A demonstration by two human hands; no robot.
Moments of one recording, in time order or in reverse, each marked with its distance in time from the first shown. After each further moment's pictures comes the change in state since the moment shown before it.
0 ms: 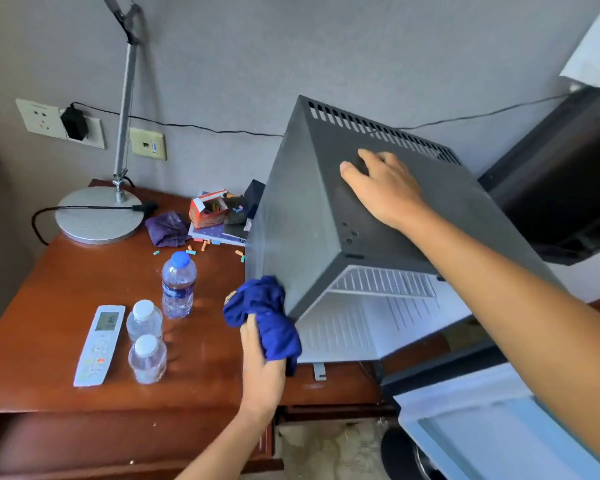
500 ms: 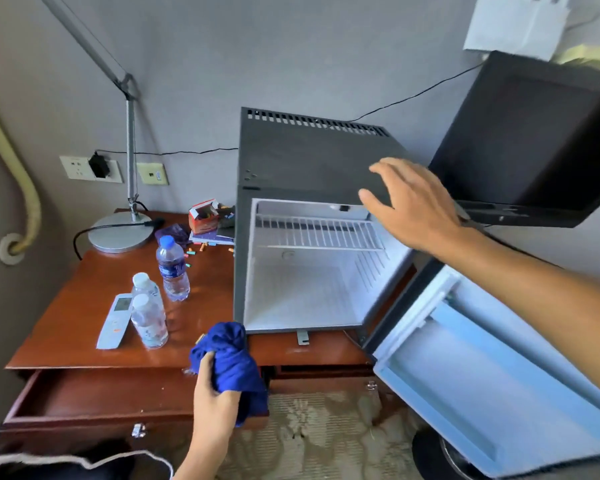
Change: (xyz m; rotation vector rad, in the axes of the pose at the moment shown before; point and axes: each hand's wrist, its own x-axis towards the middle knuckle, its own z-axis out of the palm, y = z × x) left_hand -0.183 -0.015 -0.008 0.116 0.205 -0.141; right_hand -0.177 0.174 -0.054 -0.088 0.379 -0.365
